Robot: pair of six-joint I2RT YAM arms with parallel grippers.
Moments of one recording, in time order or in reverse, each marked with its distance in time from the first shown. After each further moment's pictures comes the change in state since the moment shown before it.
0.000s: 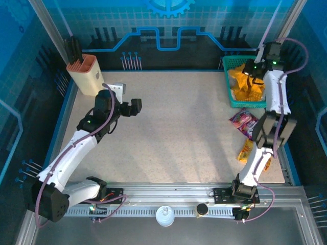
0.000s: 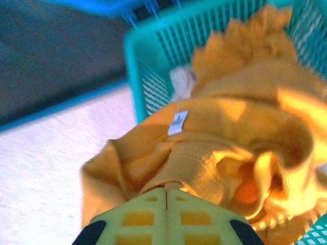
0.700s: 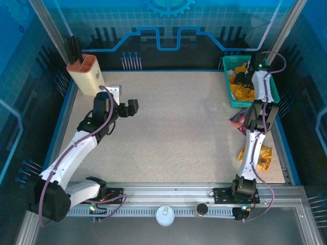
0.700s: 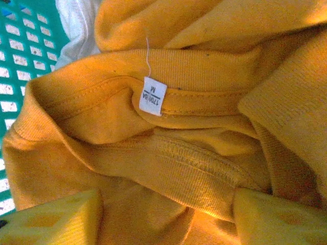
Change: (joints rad) left arm 0.055 0.012 -0.074 0.066 0.001 -0.022; right arm -0.001 0.610 0.459 -0.192 0.146 -0.087
